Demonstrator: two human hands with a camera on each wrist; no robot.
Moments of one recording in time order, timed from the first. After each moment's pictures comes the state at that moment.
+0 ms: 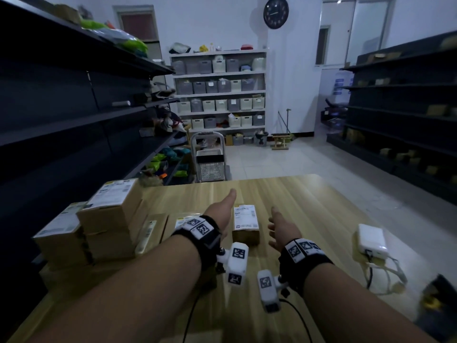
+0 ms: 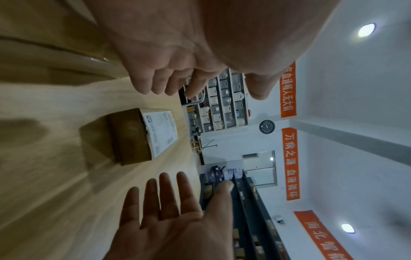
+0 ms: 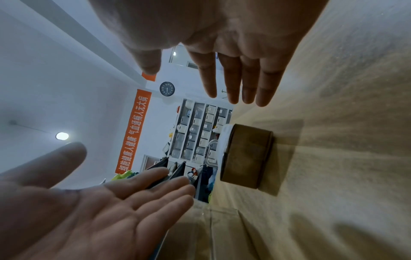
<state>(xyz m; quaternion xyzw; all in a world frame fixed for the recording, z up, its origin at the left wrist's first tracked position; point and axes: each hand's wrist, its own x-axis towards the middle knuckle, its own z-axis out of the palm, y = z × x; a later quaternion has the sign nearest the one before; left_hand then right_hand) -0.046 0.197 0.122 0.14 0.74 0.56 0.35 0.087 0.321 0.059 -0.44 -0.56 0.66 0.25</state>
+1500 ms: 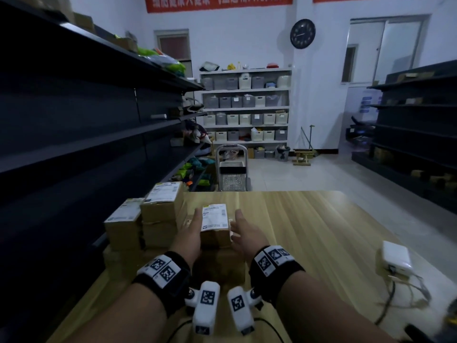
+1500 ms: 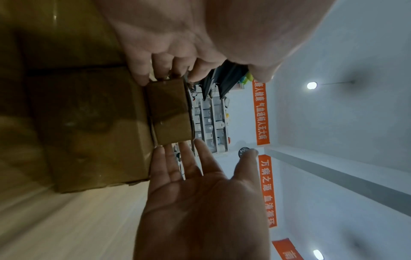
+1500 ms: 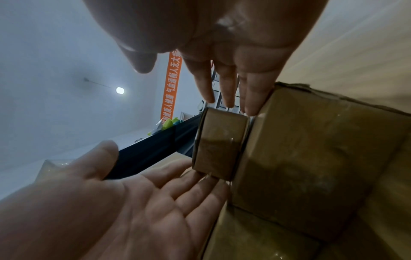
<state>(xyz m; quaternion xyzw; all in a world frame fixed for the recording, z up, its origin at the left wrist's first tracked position) -0.069 0.008 0.106 0.14 0.70 0.67 0.23 0.027 0.162 0.105 -0.26 -0.67 0.67 0.19</state>
